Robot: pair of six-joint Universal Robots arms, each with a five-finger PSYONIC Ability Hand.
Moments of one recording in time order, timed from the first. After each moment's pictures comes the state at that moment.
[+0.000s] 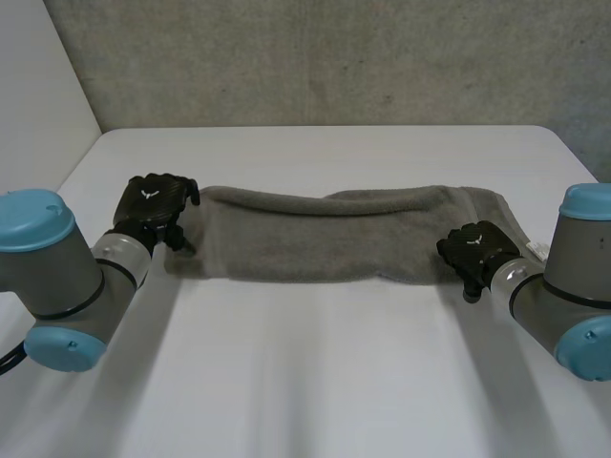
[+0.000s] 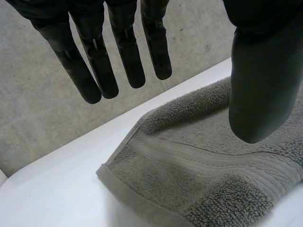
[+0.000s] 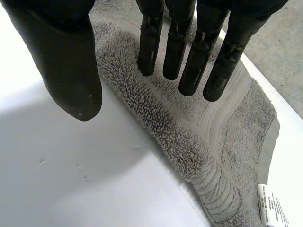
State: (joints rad) left arm 4.43 -2.06 -1.63 3.58 -1.45 3.32; right arm 1.81 -0.99 1.53 -0.07 1.40 2.51; left_hand 0.68 0.68 0.68 0.68 0.68; right_hand 0.59 0.62 0.61 0.59 0.40
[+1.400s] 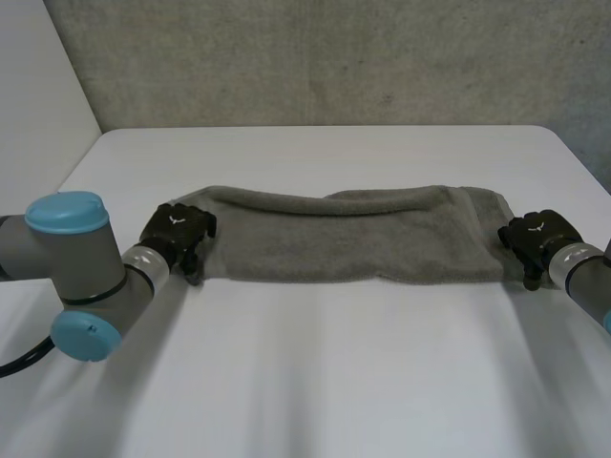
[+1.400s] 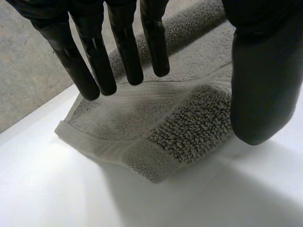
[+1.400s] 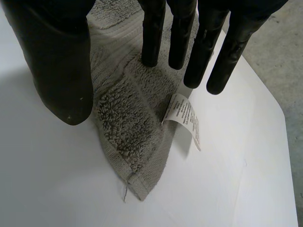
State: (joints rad) left arm 4.43 -2.28 -1.43 3.40 -1.41 3.50; right arm 1.58 -0.89 1.41 -0.07 1.36 2.39; left_hand 0.64 0.64 0.64 0.64 0.64; right_hand 0.50 0.50 0.50 0.50 0.34
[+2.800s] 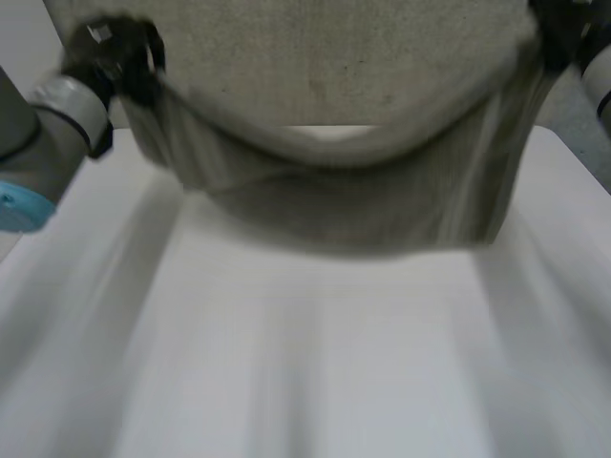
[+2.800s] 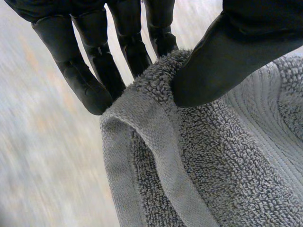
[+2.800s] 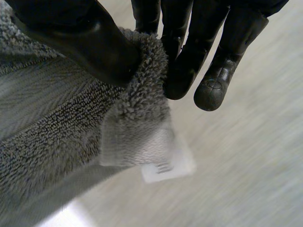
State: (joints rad) left arm 4.46 -2.03 -0.99 3.23 -1.42 3.20; right arm 1.75 -1.16 0.96 -0.07 1.44 2.61; left_hand 1.42 1.50 1.54 1.52 1.48; right_hand 1.31 1.29 1.33 1.34 1.16
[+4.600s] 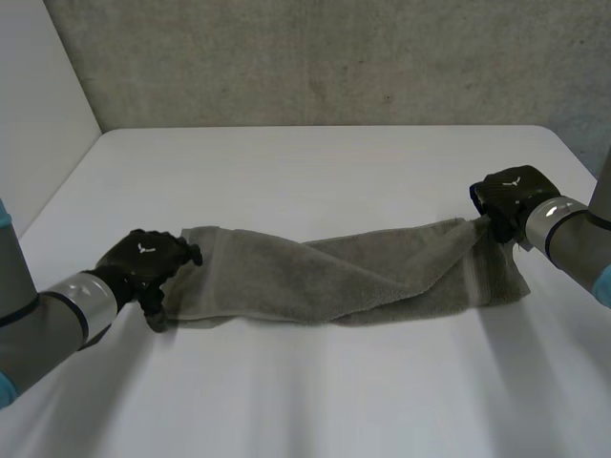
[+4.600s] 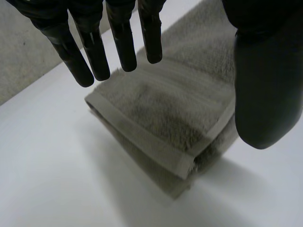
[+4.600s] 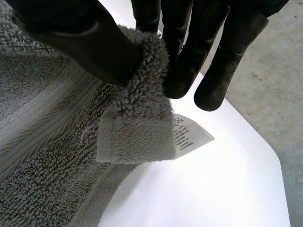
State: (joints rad) left arm 4.56 -1.90 -1.78 3.20 -1.22 3.65; right arm 1.75 -1.04 1.29 0.13 1.41 2.57; left_hand 0.47 0.47 0.47 0.47 0.48; right_hand 1.32 1.29 1.34 1.34 1.16
